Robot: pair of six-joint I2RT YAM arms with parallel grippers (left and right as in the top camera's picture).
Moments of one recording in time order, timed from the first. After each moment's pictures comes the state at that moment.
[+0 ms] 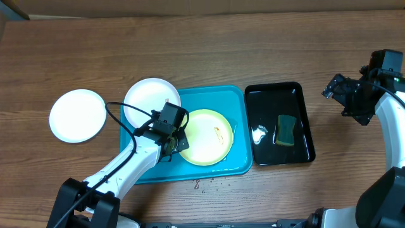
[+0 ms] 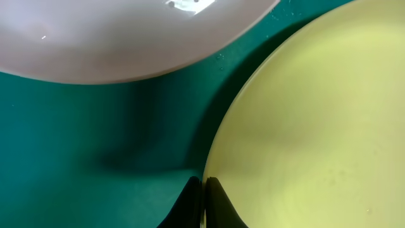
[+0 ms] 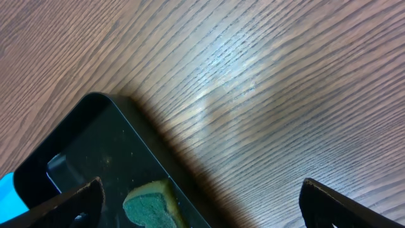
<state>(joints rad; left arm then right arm) -0.41 1.50 0.75 -0.52 -0.05 -0.71 -0.29 1.61 1.28 -0.92 -0.13 0.38</state>
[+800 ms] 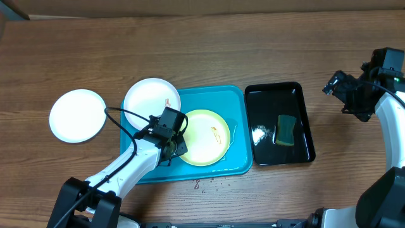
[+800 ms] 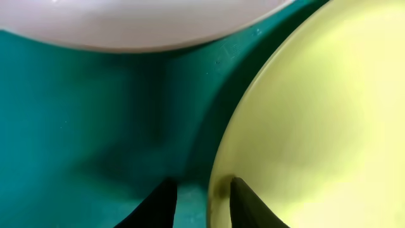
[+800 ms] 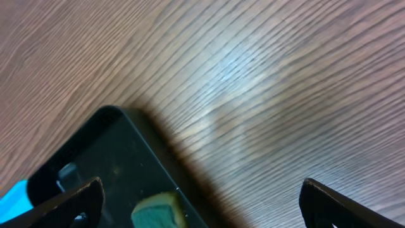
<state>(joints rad) -0.41 1.50 0.70 -0.51 -0.06 -0.73 -0.29 1.61 1.28 -0.88 -0.15 0.38</state>
